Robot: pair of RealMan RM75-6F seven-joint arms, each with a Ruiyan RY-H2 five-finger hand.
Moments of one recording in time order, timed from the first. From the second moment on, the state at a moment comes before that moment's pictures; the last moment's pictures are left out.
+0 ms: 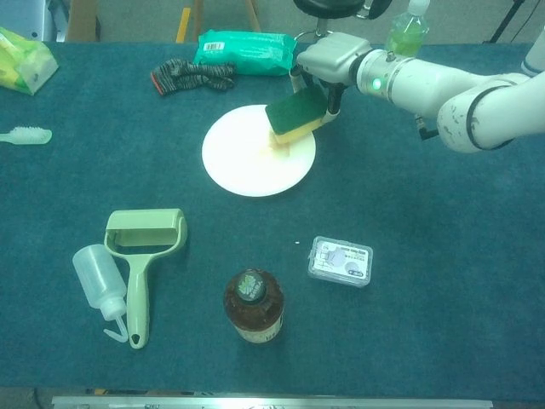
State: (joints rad) left arm -0.03 -1.36 -0.06 -1.23 1.36 1.38 -0.12; right arm 1.13 -1.68 0.17 -0.94 -1.15 0.53 -0.26
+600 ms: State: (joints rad) left arm -0.02 -1.36 -0.06 -1.20 1.35 1.38 -0.15; right arm 1.19 -1.76 0.17 -0.90 -1.16 0.47 -0.24
